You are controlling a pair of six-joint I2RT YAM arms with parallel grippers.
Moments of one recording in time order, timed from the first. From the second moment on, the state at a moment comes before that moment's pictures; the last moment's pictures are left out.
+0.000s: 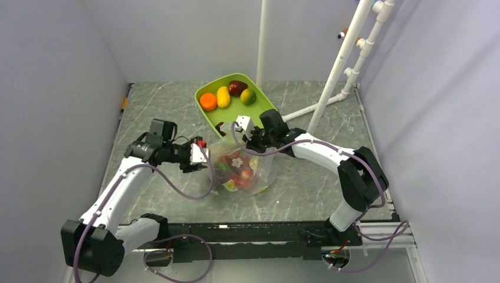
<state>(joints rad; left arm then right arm) -0.26 1.08 0.85 -0.75 0.79 1.25 0.67 1.66 1.09 -0.14 -0.38 -0.47</state>
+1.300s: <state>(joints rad) -0.23 0.86 0.99 -0.51 0.86 0.32 0.65 1.10 0.99 -0.03 -0.43 -0.25</state>
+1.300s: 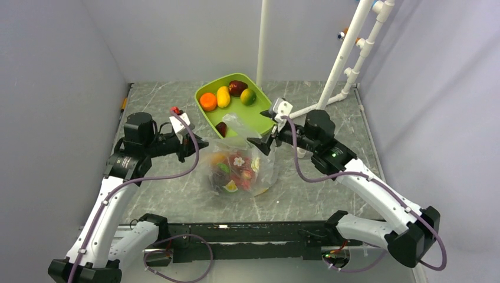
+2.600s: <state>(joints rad) -0.22 0.97 1.27 -0.74 0.88 0.53 0.92 1.69 0.76 0.76 -0.45 -0.39</state>
